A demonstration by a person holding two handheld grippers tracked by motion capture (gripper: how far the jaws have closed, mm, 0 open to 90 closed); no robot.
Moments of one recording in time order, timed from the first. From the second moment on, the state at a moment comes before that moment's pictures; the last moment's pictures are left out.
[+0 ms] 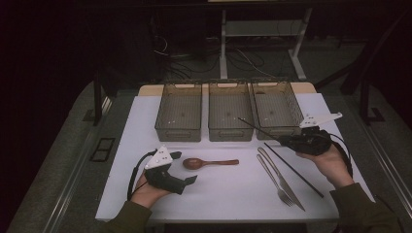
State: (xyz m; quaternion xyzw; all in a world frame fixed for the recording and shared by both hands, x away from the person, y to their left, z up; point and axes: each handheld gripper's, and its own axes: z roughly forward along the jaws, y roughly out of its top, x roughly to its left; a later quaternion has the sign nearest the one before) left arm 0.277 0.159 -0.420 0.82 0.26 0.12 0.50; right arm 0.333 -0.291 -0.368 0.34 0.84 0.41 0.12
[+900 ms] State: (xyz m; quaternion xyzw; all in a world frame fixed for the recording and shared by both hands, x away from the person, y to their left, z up) left arm 0.279 0.157 -0.421 0.82 0.26 0.12 0.50; right arm 0.379 -0.217 -0.348 0.31 0.85 0.41 0.11
